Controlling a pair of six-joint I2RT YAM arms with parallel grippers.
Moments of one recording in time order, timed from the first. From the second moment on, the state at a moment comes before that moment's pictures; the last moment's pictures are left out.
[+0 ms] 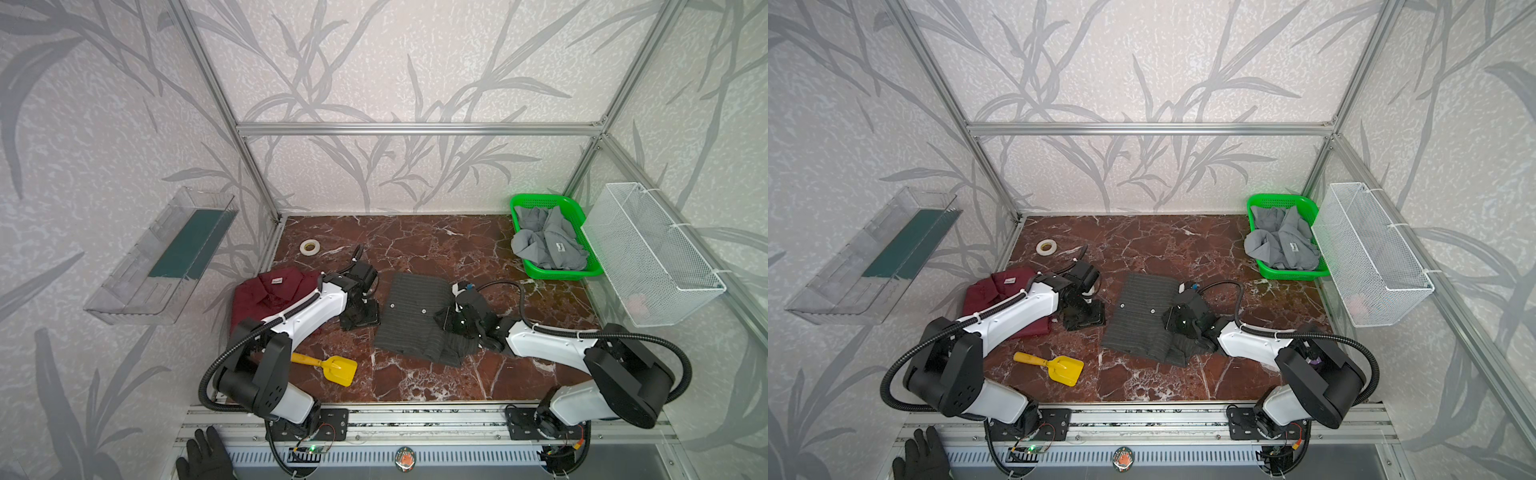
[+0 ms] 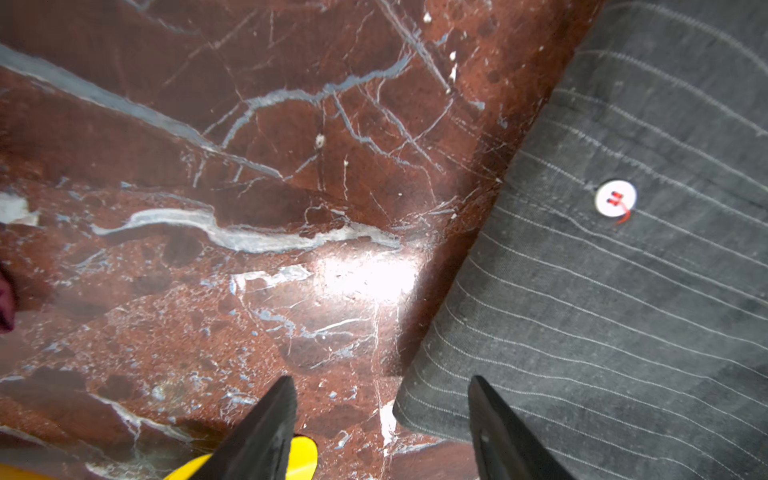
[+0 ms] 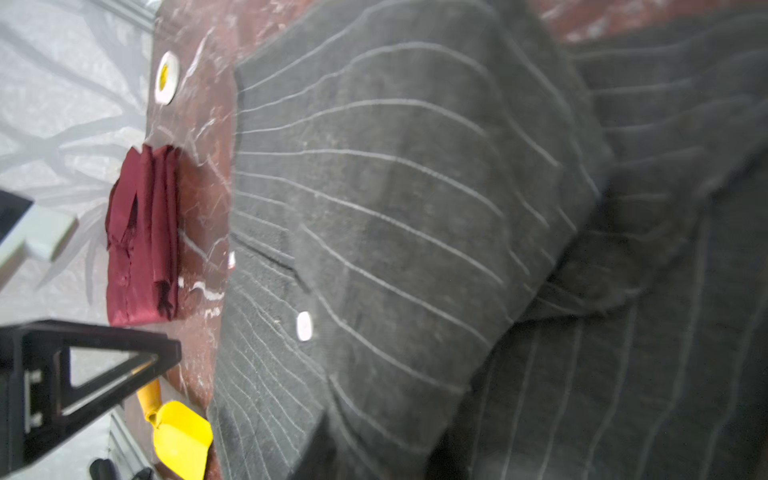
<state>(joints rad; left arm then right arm) -0.44 1.51 0.97 -0.87 0.10 -0.58 0.71 1.46 0.60 0.11 -0.07 0.94</state>
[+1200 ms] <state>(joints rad) -0.86 2.09 1.61 -0.91 0.18 -0.63 0.29 1.40 0.57 -0.24 -0.23 0.67</state>
